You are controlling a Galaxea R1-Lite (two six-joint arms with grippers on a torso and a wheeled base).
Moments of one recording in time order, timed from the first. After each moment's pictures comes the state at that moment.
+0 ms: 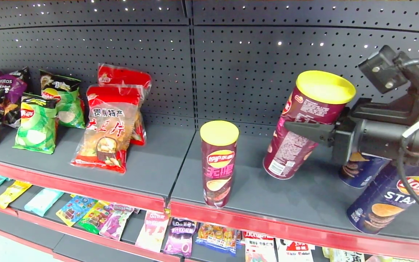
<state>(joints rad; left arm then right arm) 0.00 0.00 0.00 0.00 -0.02 0.04 0.54 1.40 -0.88 -0.33 0.16 -0.20</state>
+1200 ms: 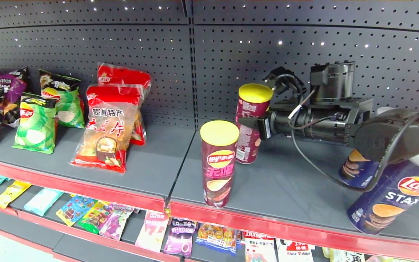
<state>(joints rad) 0.00 0.00 0.00 0.00 -0.02 0.04 0.49 1.86 -1.22 -0.36 0.20 -0.19</state>
